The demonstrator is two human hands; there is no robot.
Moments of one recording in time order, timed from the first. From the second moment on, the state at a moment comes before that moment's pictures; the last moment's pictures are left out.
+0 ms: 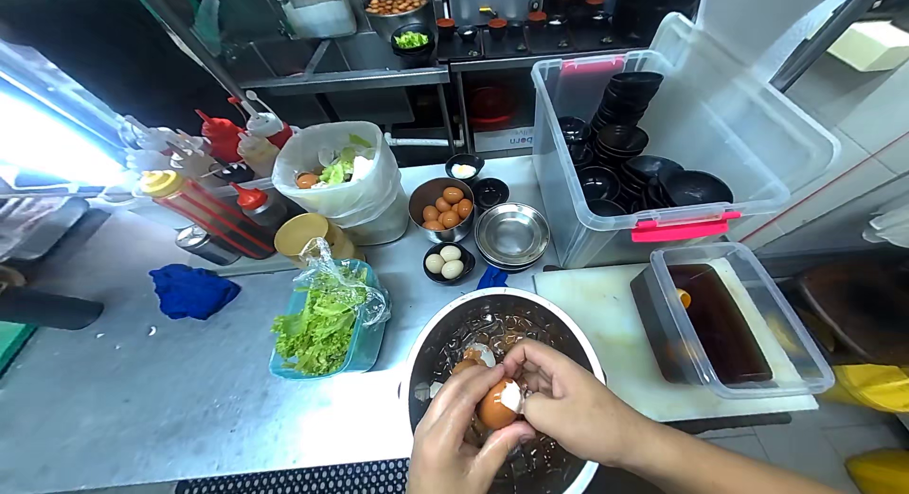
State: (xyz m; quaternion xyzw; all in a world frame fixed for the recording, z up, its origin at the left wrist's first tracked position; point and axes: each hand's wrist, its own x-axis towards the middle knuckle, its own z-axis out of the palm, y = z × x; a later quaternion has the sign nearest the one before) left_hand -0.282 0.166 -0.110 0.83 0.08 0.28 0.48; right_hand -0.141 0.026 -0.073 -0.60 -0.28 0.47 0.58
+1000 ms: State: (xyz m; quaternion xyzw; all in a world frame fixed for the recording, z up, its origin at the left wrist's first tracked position) left_hand -0.284 0.167 -0.114 0.81 0.09 0.30 0.50; right_hand -0.148 0.027 -0.075 -0.63 -0.30 0.41 0.58
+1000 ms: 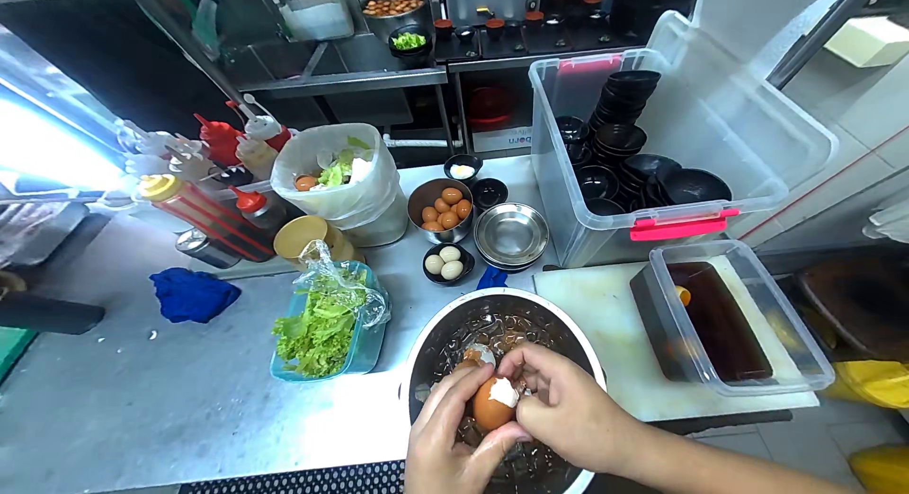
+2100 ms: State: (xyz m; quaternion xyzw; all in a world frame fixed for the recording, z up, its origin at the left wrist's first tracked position) left_hand -0.281 0.175 -0.105 0.68 0.10 0.22 0.69; right_hand -0.154 0.027 -0.098 -0.70 -0.43 0.15 0.55
